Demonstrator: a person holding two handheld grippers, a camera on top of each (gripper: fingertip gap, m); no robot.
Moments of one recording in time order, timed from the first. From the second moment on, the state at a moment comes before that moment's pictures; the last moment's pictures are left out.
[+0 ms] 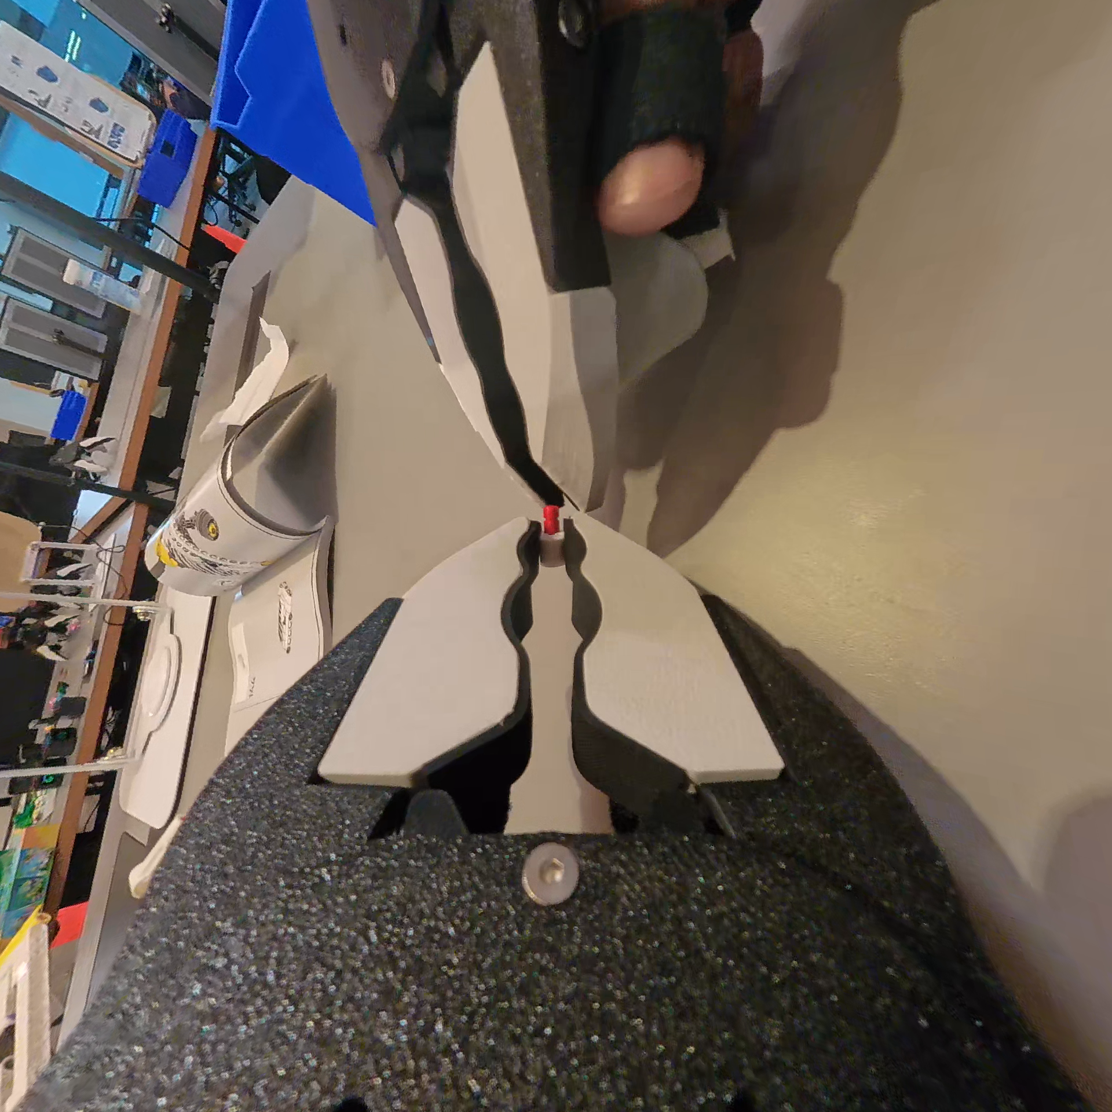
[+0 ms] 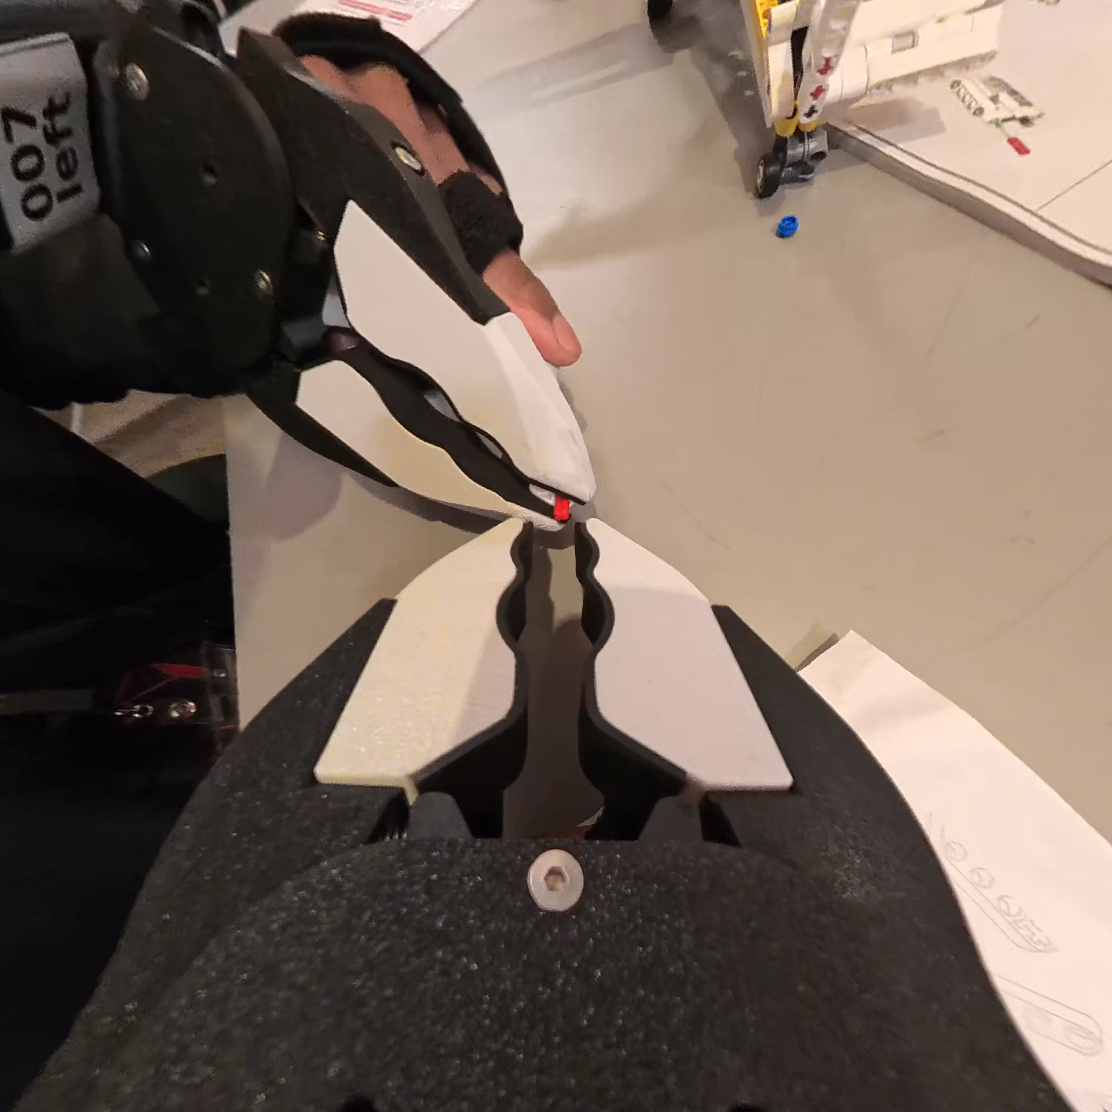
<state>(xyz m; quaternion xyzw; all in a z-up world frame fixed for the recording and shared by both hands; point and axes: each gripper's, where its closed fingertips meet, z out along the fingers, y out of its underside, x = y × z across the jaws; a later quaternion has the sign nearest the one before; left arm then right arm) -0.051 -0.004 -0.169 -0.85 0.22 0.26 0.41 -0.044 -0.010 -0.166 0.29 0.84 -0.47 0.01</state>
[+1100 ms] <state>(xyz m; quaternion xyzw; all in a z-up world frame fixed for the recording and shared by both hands) -0.066 -0.003 -0.152 -0.80 0.23 0.35 0.43 -0.061 -0.013 -0.150 0.26 0.81 -0.51 -0.06</state>
